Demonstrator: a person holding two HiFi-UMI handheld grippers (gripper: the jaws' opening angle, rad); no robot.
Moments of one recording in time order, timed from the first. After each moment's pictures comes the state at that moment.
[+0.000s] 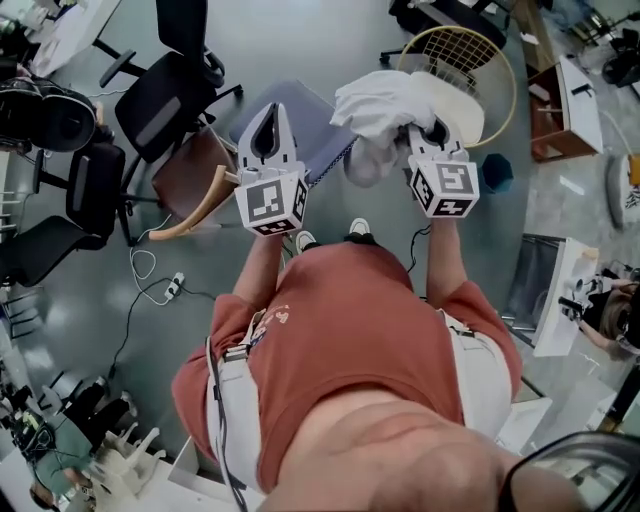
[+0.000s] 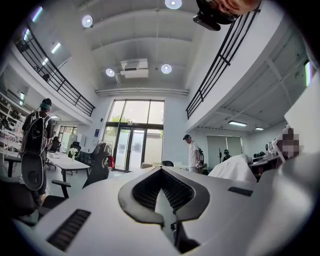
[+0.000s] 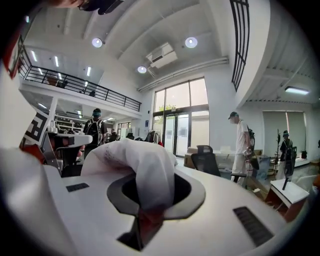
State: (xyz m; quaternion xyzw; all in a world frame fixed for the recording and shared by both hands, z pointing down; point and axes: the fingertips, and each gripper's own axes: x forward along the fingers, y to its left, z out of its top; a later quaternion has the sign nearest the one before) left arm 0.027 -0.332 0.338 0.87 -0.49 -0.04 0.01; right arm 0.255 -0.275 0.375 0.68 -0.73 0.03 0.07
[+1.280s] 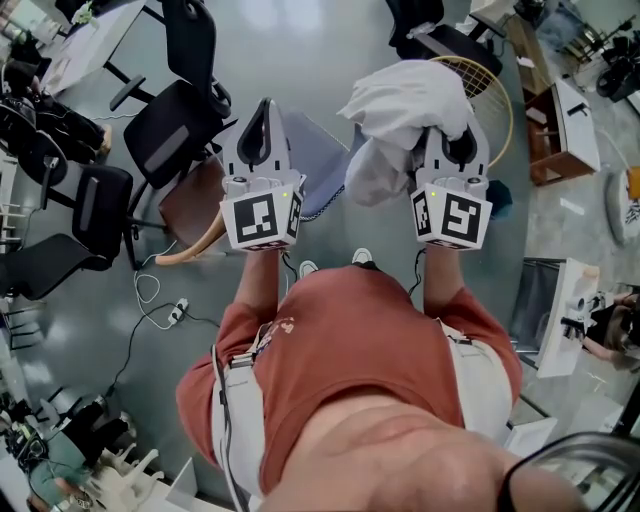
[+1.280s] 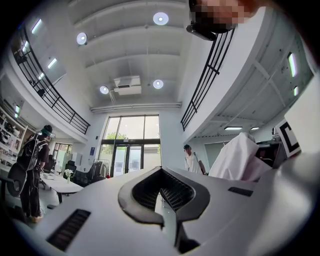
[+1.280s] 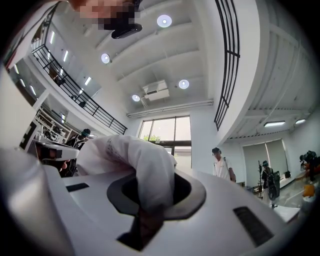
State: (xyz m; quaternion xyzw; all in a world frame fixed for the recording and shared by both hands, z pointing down) left arm 0.031 -0.348 0.230 0.87 -0.48 -0.10 -0.08; right arm 0.262 -0.266 0.219 0.75 -0.65 -0.15 -0.04
